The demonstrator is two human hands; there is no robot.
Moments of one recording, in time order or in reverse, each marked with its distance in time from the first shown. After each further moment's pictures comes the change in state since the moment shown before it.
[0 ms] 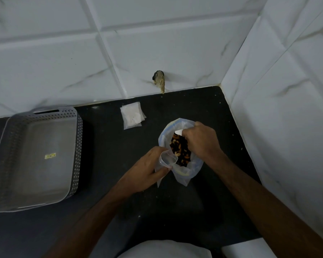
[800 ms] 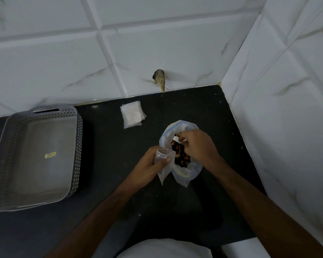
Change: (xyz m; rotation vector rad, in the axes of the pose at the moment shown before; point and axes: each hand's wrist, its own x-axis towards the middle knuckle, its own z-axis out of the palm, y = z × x) left_hand 0.004 -0.005 0.016 -0.470 0.103 -0.365; right_hand -0.005 -0.009 0.014 0.296 -0.084 0.083
